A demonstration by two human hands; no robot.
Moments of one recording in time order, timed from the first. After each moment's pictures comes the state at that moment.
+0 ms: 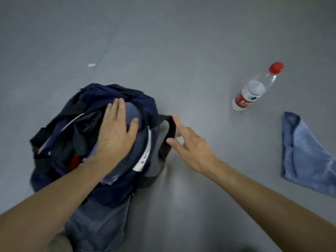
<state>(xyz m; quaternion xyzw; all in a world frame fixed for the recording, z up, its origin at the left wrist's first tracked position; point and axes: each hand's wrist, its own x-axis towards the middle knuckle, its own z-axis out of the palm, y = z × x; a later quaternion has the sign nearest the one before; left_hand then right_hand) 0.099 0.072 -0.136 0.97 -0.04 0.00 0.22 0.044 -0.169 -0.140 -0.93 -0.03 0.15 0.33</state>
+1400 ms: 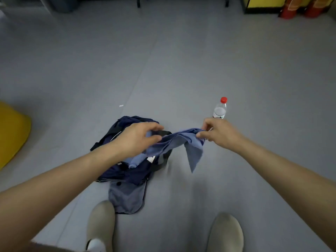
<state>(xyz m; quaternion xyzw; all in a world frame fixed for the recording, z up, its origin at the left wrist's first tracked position) -0.039 0.014 0.149 0.93 -0.18 -0.17 0.26 -0.055 -0.279 0.115 -0.92 0.02 0.11 0.37</state>
